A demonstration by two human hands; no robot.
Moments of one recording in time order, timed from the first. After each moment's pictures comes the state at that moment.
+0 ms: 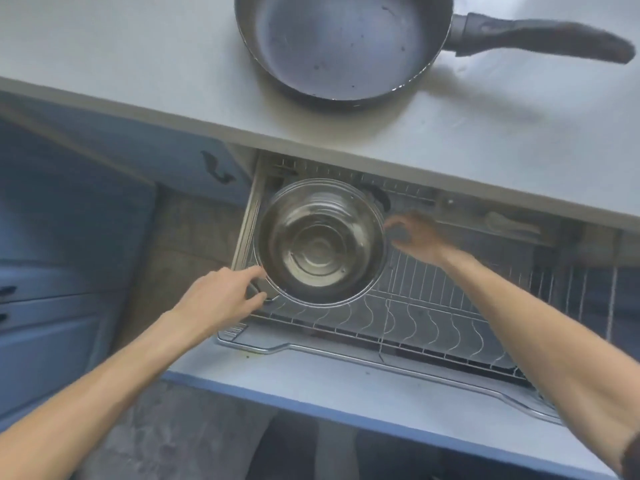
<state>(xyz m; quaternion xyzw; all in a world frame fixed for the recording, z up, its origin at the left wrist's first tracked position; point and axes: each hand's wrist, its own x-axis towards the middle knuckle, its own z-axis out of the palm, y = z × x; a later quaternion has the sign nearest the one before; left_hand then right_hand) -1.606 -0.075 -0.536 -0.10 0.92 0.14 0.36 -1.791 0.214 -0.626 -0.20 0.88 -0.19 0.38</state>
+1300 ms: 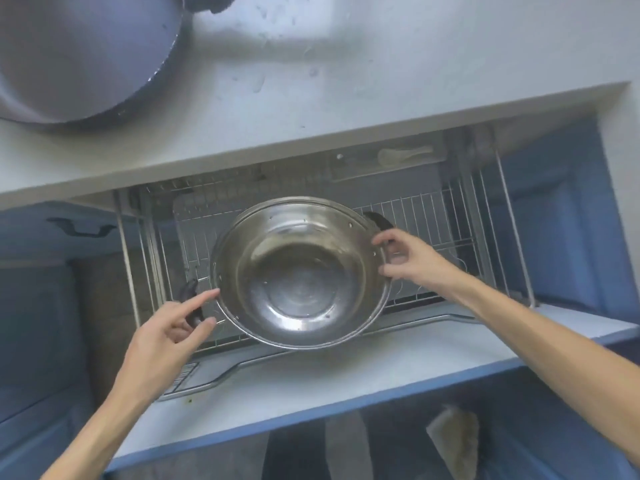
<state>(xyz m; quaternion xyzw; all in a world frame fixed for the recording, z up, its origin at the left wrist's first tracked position) -1.615 0.005 -0.510 -0.16 0.86 0.40 0.25 -1.683 0.360 -0.570 0.14 0.76 -0.49 0.40</state>
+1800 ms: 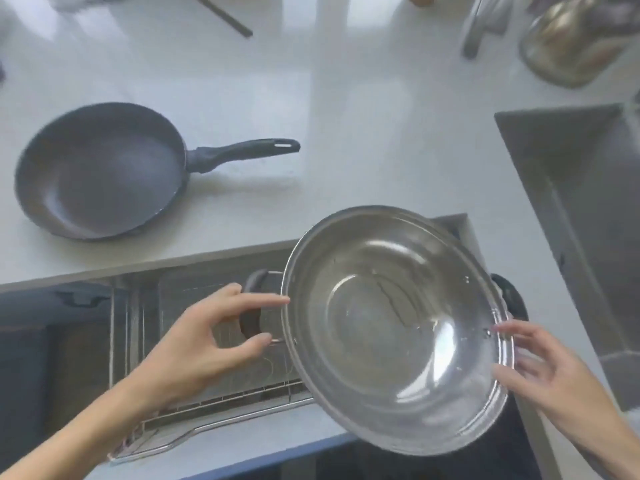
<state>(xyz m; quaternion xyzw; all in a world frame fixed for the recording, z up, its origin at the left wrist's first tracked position) -1.693 0.128 -0.344 0.09 0.83 0.49 0.24 -1.617 0.498 -0.323 0.27 0.76 -0.57 0.17</state>
